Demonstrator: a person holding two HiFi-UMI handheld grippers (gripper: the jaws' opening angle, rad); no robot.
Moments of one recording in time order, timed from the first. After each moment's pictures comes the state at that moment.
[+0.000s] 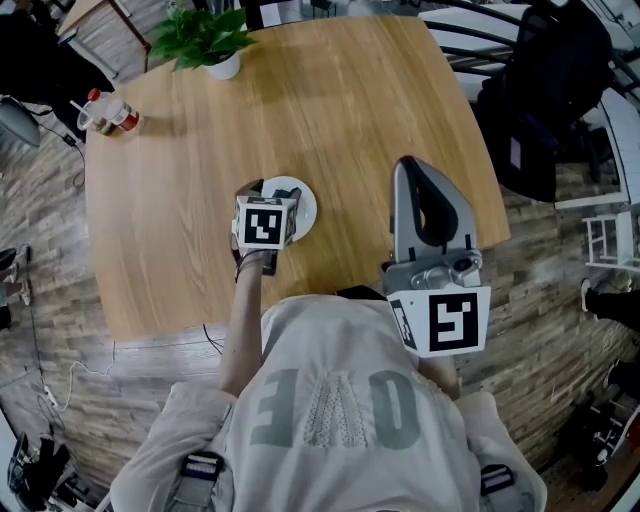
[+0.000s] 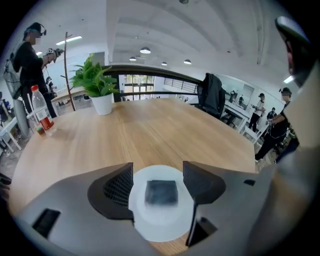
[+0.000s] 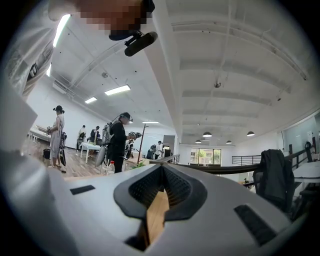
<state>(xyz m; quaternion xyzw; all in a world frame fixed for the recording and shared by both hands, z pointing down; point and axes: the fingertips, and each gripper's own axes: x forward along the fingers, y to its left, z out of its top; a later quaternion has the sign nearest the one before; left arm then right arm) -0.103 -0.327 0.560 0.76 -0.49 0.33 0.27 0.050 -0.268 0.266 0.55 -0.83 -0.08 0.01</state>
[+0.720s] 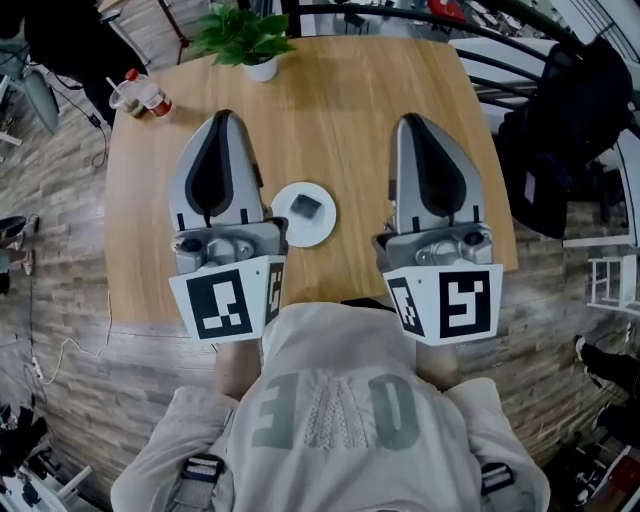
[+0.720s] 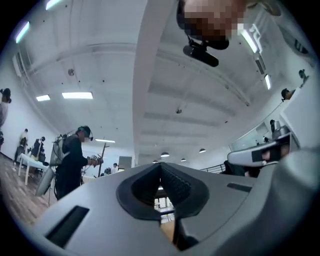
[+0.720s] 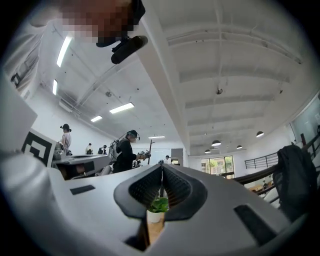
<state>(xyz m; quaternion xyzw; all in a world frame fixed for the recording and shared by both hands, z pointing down) -0.154 -0.283 0.195 0.73 -0.66 -0.11 -0.15 0.006 -0.295 0.205 0.50 -0.86 -0.09 -0.08</state>
